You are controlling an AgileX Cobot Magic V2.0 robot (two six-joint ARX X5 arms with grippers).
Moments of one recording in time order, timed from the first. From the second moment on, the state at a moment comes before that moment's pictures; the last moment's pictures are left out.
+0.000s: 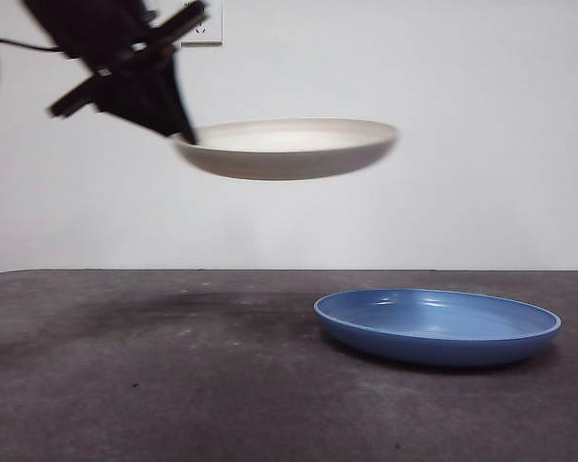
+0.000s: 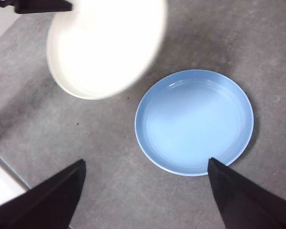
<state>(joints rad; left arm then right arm) -0.40 1.54 1.32 -0.51 0.27 -0.26 0.11 0.83 1.07 -0.99 -0.54 -0.07</state>
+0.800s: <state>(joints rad) -0.63 2.03 1.60 -0.51 0.23 -0.28 0.11 0.80 1.07 -0.99 -0.54 -0.05</state>
